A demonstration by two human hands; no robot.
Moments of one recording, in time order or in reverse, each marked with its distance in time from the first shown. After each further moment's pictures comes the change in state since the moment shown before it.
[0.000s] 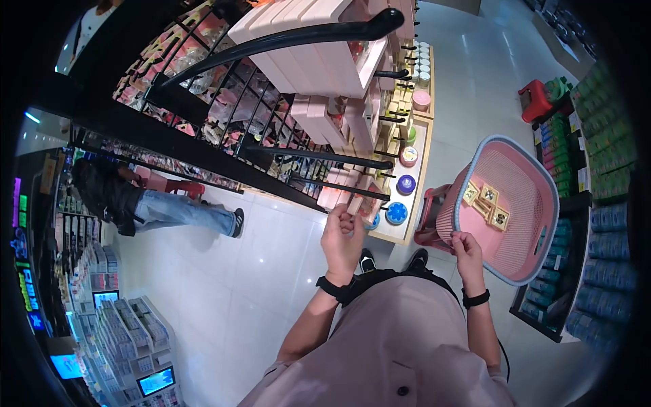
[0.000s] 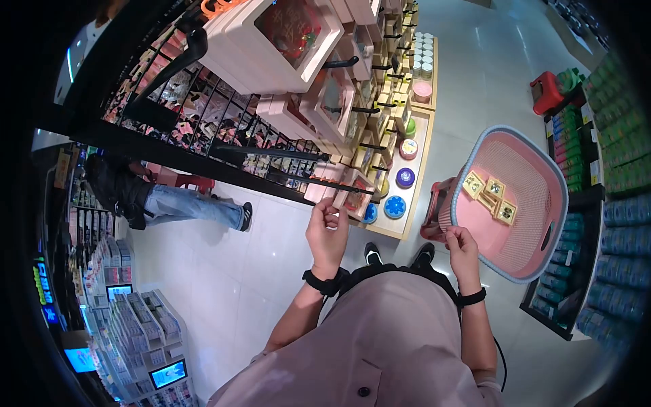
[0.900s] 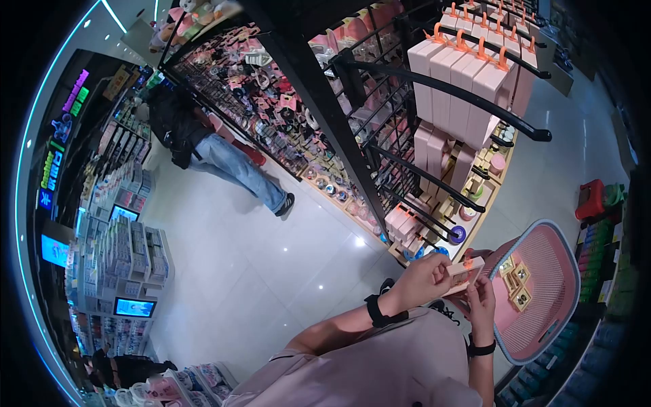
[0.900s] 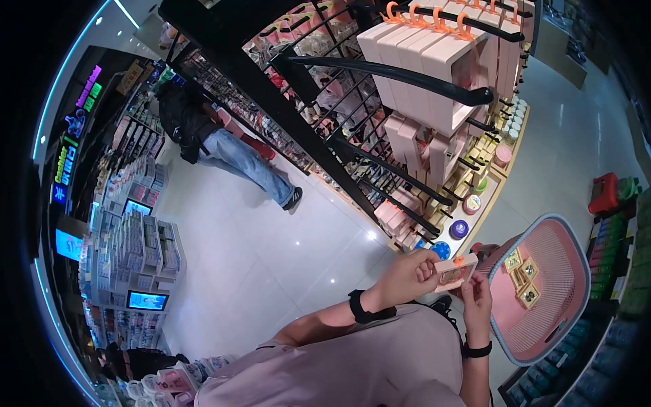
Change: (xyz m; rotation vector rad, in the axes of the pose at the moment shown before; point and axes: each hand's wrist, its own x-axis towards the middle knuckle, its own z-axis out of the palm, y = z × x) left_hand -0.015 0.071 -0.001 -0.258 -0.483 -0.009; right_hand 0.000 -0.060 0.037 0.126 -0.356 -0.098
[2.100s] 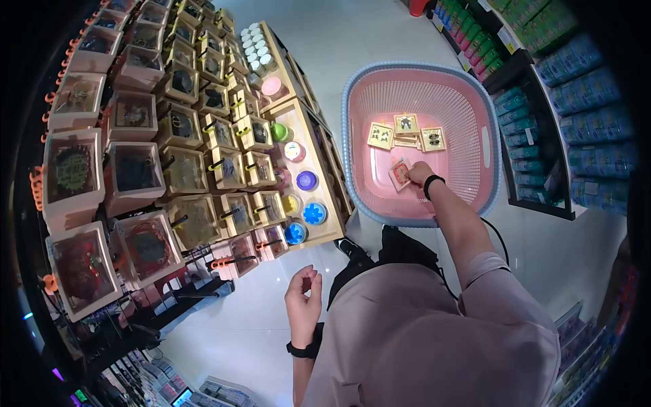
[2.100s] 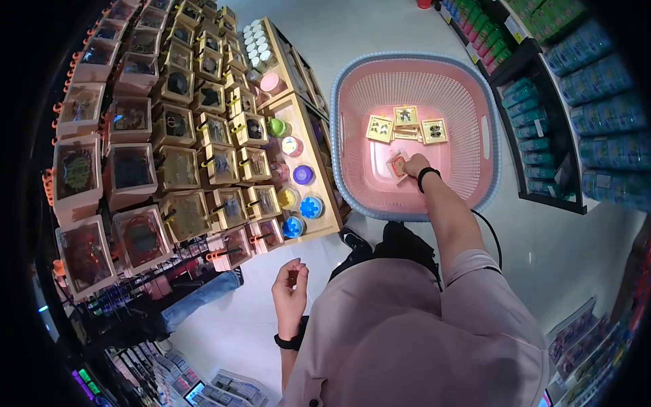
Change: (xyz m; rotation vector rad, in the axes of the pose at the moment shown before) left_hand -0.030 -0.033 0.051 0.285 -0.169 -0.418; right_hand 0.077 0.278 -0.277 -0.432 0.426 0.770
